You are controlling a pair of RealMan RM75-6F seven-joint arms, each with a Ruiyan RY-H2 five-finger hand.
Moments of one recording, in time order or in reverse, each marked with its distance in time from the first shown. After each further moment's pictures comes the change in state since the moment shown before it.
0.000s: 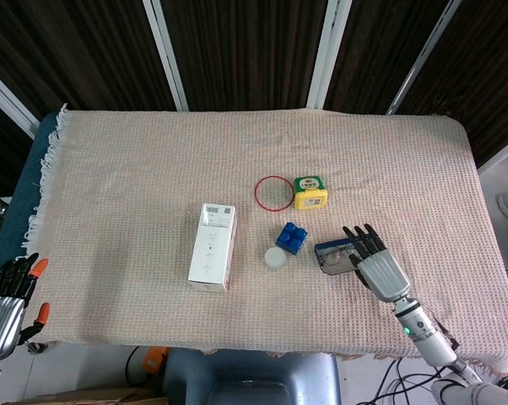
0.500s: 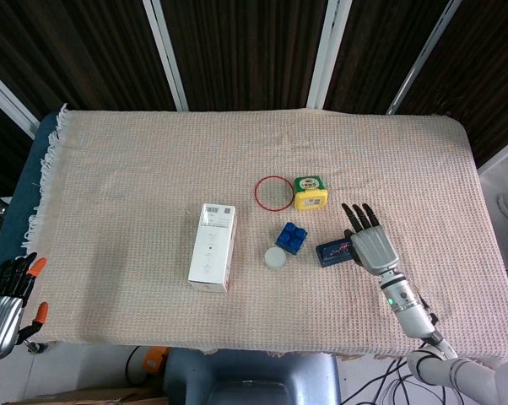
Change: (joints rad) left arm 0.000 0.003 -0.003 0.001 -0.008 -0.003 -0.007; right arm 0.100 -0.048 0.138 -0.002 0.171 -0.239 -0.037
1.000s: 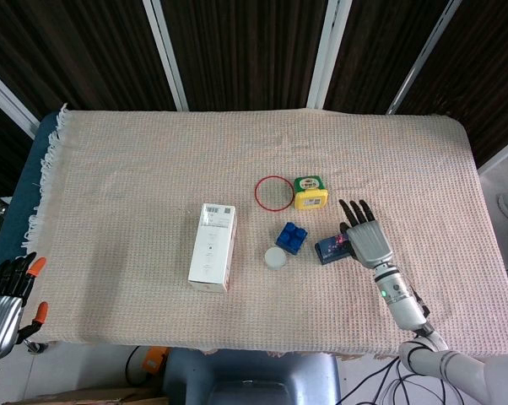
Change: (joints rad) left arm 0.000 0.000 0.000 0.000 0.000 -0.001 0.000; right arm 0.035 -0.033 0.028 0.040 0.044 -0.060 -0.018
